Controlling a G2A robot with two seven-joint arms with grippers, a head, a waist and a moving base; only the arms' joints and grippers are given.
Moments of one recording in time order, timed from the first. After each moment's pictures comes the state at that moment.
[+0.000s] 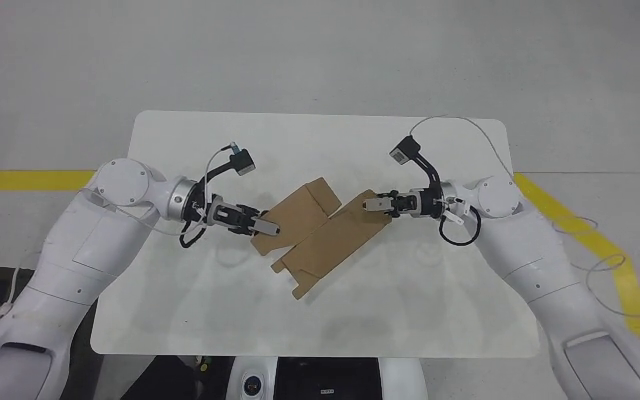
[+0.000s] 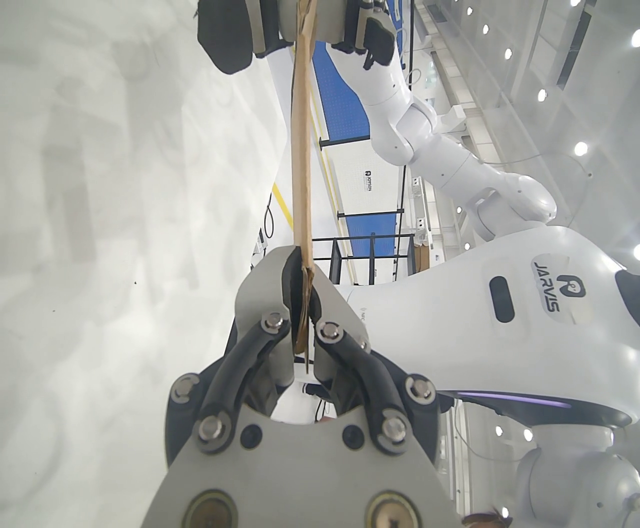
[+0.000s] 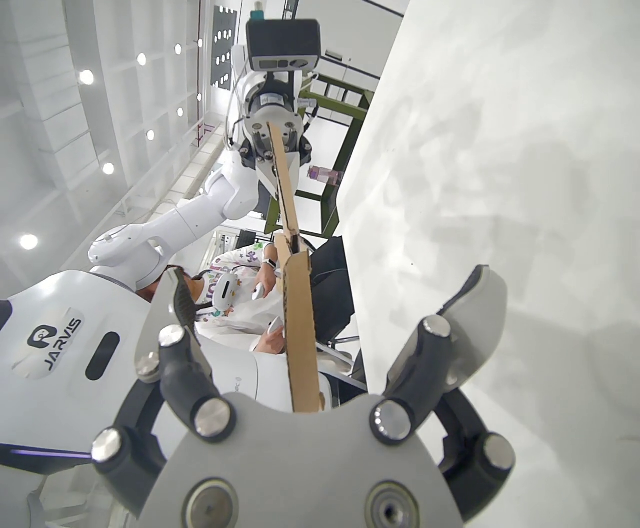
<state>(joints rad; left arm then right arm) 0.72 -0.84 -0.92 -1.37 -0.61 -0.33 -1.49 -0.69 -1.08 0.85 -1.12 0.63 -0.51 1.31</state>
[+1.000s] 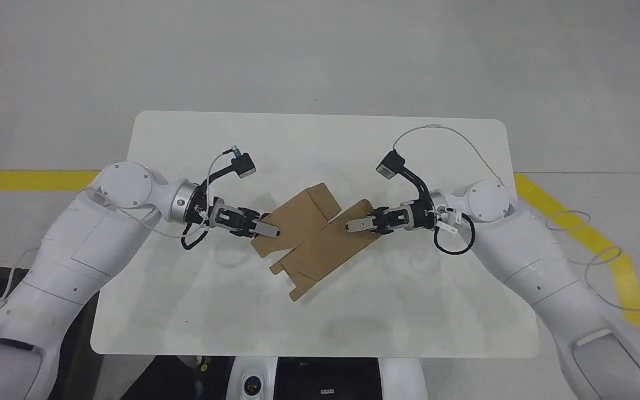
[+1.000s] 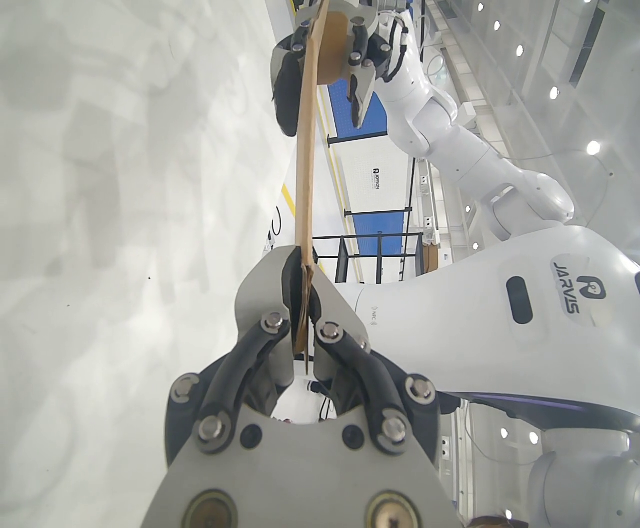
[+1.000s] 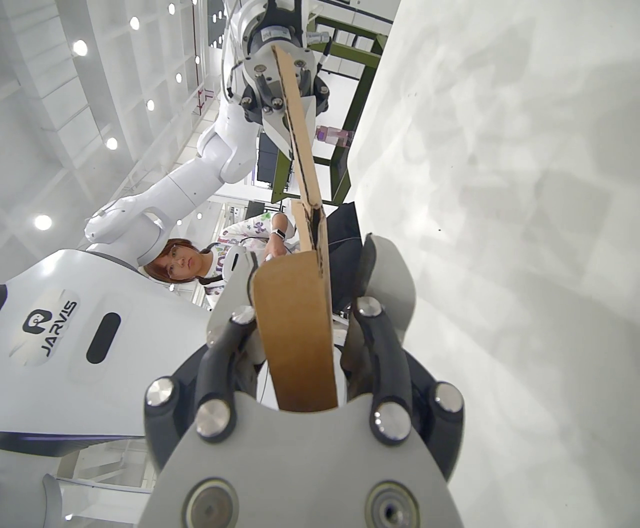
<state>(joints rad) 0.67 -0.80 -0.80 -1.35 -0.64 -0.39 -1.43 -0.65 -1.04 0.70 -1.16 0.70 -0.51 1.31</state>
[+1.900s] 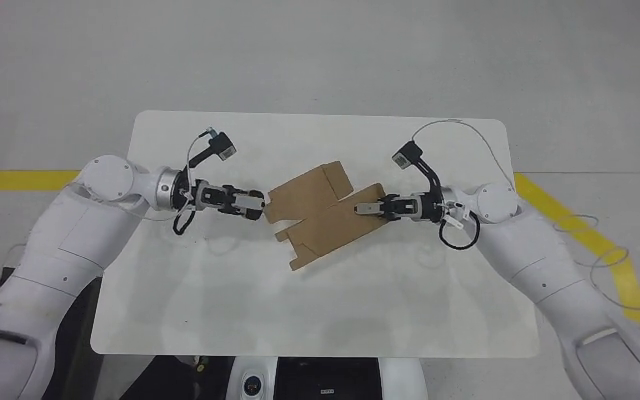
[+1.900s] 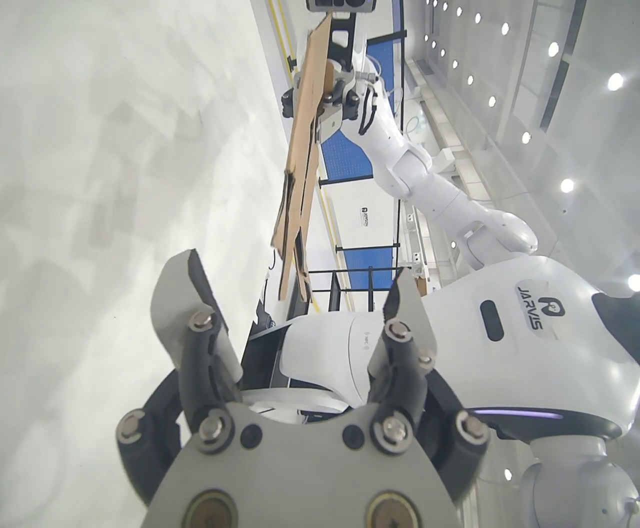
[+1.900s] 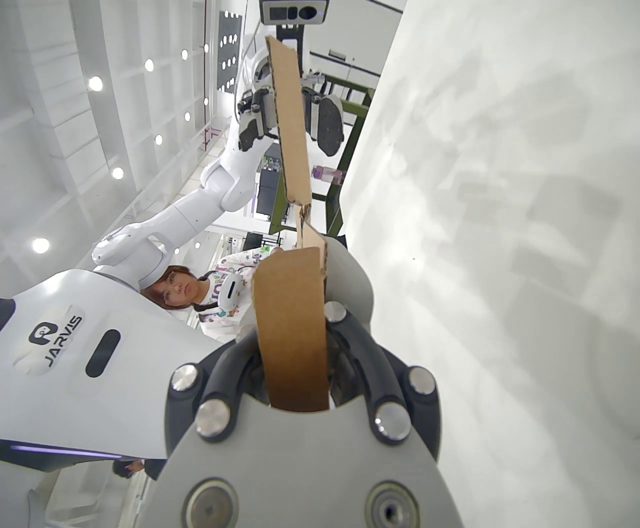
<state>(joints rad) 0.63 -0.79 -0.80 -1.21 -0.72 -0.45 -1.37 -0.64 -1.03 0.70 -1.07 0.73 -0.61 1.21</state>
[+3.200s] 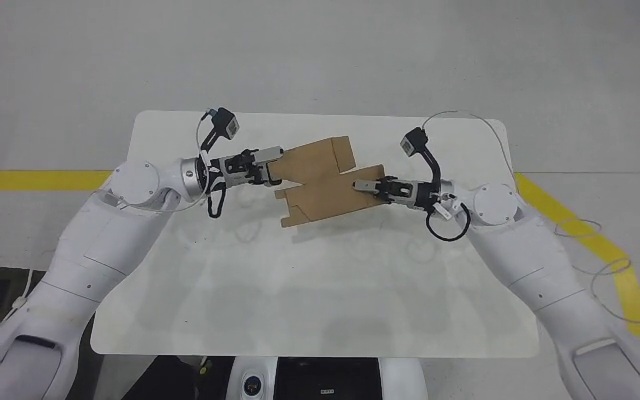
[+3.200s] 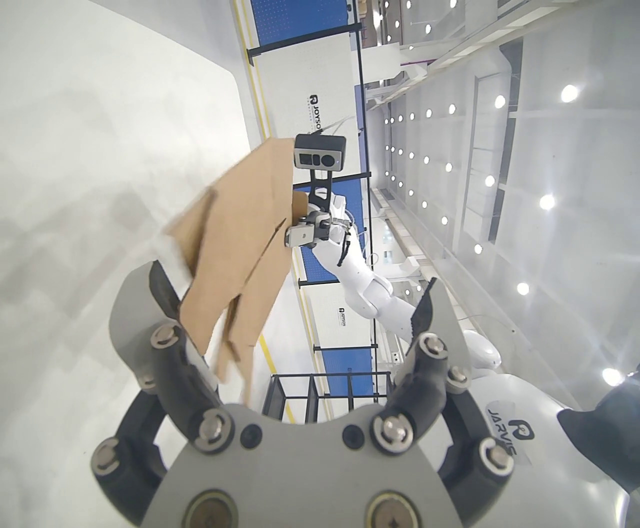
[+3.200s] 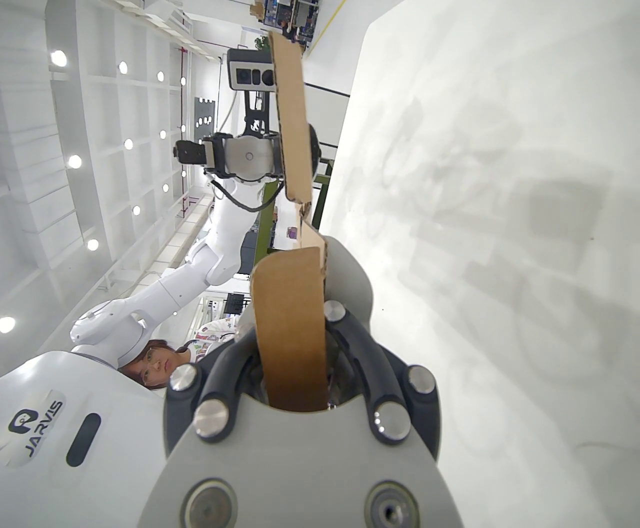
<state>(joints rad) 0.71 -0.87 -0.88 -1.30 -0.69 -0.31 -0.97 -0.72 -1.04 0.83 -1.18 0.53 -0.44 0.96</state>
